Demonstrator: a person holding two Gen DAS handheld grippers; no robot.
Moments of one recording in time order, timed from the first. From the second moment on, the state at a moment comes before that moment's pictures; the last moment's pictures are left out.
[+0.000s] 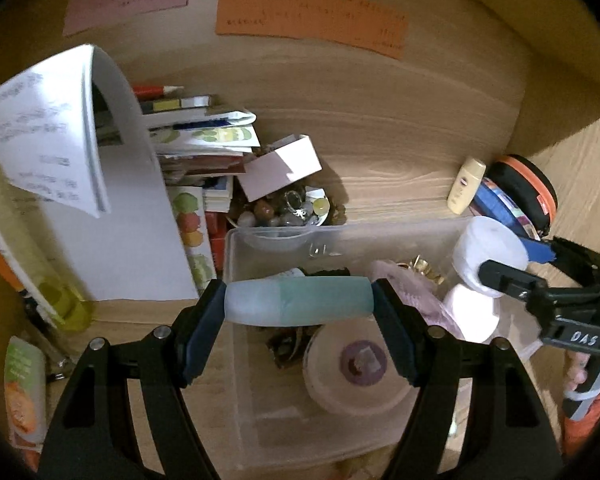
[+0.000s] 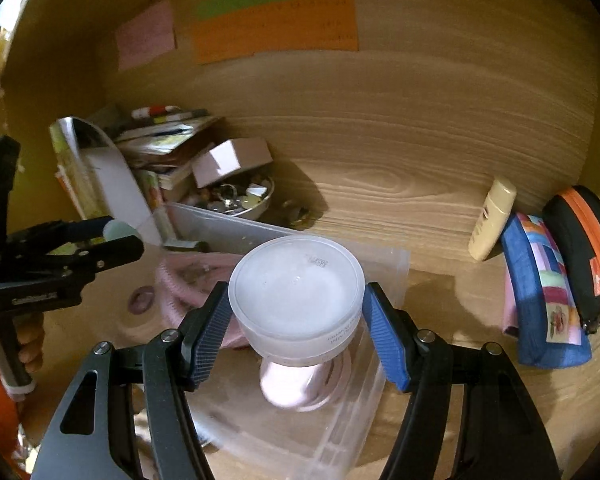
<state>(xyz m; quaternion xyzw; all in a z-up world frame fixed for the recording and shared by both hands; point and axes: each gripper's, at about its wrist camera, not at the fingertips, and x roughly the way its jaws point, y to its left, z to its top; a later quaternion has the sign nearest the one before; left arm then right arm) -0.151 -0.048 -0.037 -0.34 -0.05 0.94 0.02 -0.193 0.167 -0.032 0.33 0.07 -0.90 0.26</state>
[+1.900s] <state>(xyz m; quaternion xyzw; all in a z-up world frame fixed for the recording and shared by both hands) -0.054 -0.025 -0.028 -0.33 -0.01 0.94 0.05 -0.101 0.170 -0.011 0.25 0.10 -0.92 0.27</state>
